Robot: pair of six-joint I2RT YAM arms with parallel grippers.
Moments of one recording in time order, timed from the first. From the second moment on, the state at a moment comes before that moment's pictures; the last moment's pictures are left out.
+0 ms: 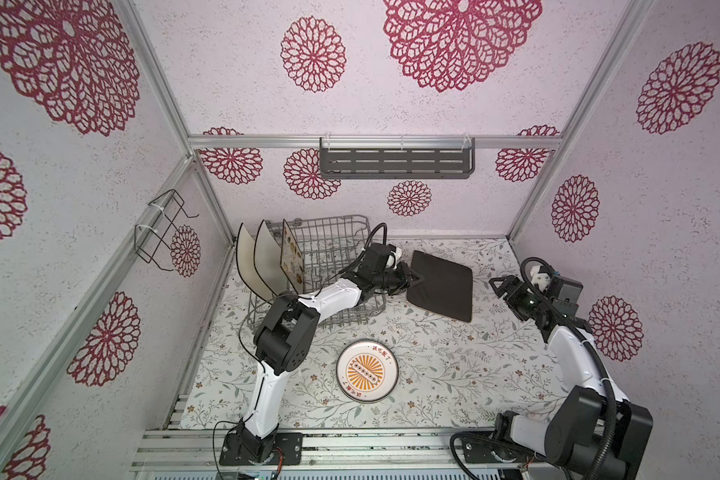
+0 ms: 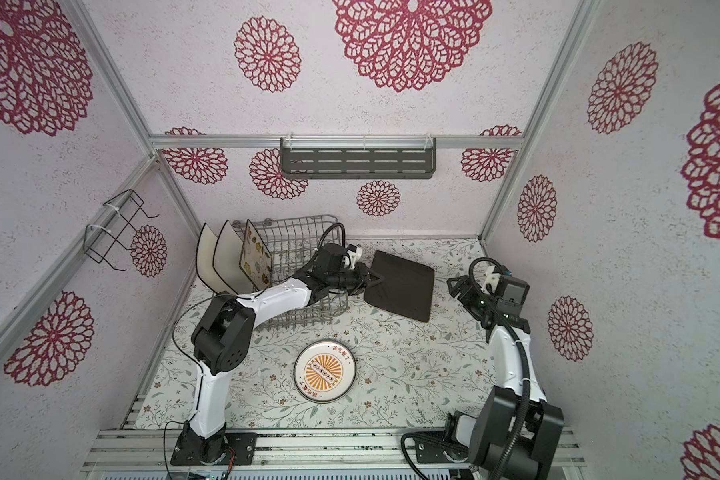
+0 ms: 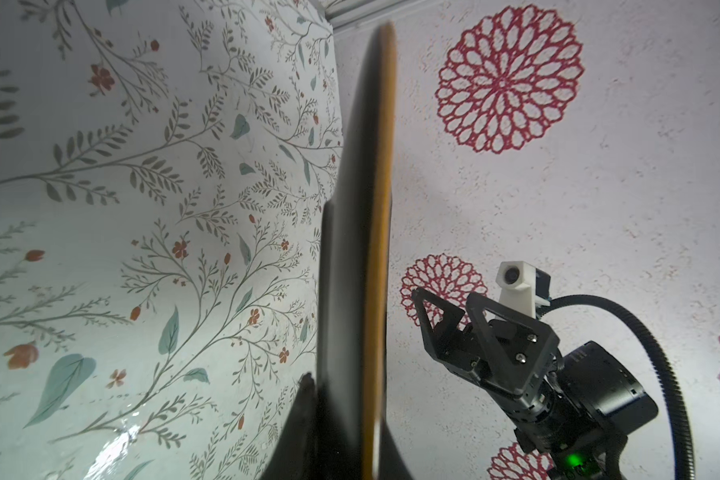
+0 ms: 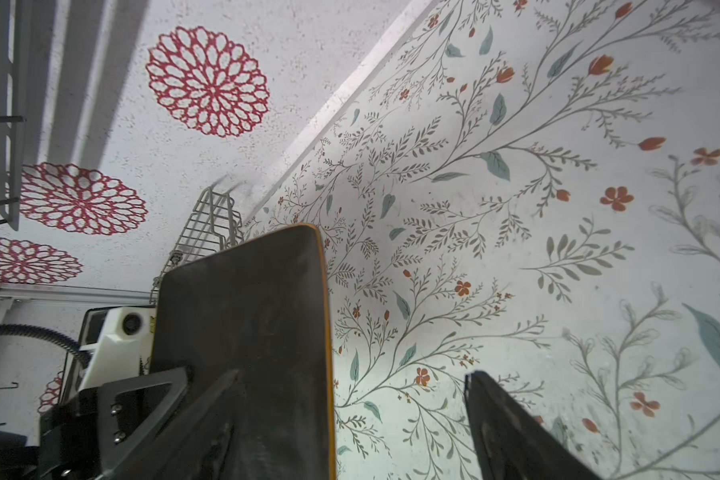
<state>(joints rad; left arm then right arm) -0.66 2.15 1.60 0.12 0.56 -1.09 -0.33 1.24 0.82 -0.22 -0.57 0.56</state>
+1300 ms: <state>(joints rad) -0.74 2.43 1.79 0.08 0.47 -1.12 -0.32 1.68 0.82 -0.04 -0.62 0.53</state>
